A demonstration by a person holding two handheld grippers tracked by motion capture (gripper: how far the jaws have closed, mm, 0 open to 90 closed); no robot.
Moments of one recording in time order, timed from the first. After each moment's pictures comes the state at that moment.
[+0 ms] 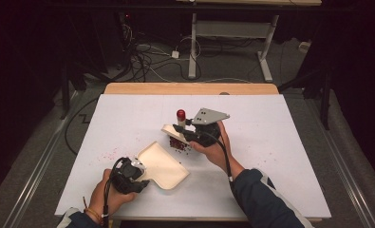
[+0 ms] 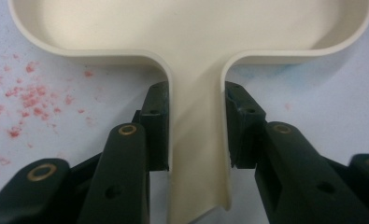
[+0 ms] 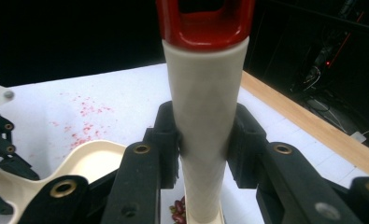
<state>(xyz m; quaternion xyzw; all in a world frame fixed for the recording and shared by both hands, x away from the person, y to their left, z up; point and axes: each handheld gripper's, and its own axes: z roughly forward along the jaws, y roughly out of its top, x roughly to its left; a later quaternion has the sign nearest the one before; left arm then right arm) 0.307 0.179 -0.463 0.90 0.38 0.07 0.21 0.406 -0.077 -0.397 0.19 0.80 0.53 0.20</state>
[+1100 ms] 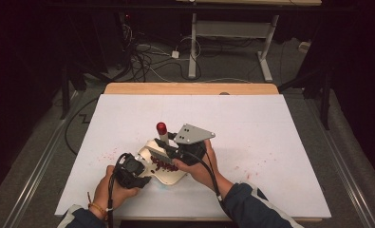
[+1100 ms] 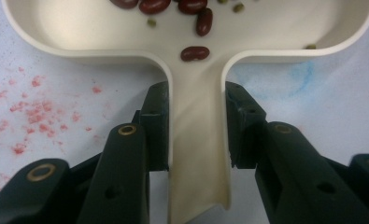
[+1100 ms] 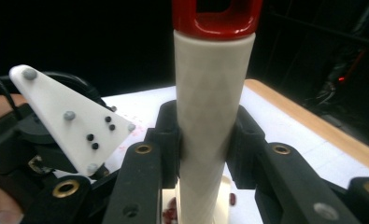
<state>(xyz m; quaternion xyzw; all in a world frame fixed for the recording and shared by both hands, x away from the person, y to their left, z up) 0.321 0.173 -0.464 0.90 0.39 0.06 0.20 0.348 -0.036 -0.388 0.17 0.80 0.54 0.21</state>
